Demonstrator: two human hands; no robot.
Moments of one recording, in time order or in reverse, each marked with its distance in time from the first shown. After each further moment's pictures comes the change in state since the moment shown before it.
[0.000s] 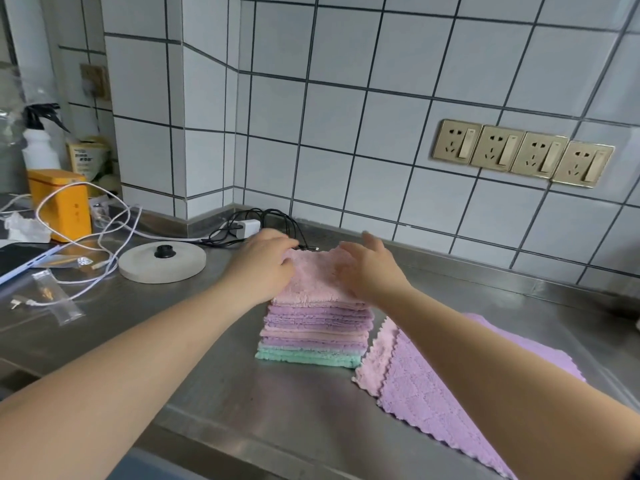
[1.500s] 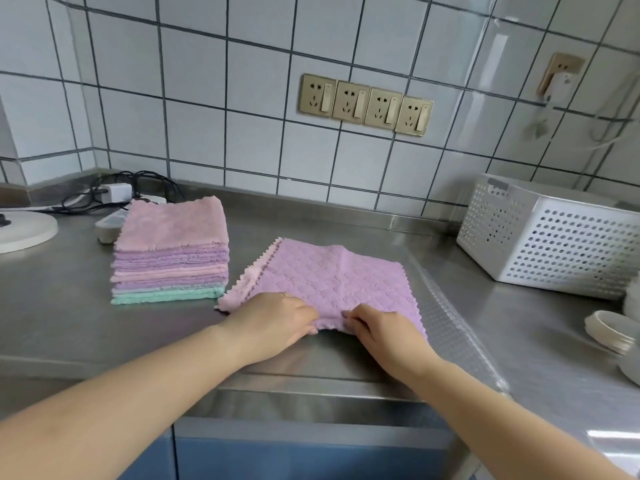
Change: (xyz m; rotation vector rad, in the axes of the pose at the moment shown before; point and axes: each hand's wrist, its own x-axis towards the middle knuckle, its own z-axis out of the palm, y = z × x) left_hand -0.108 0.138 0.130 0.242 -0.185 0.883; right_hand -0.240 0.169 -0.035 -0.108 -0.025 0.159
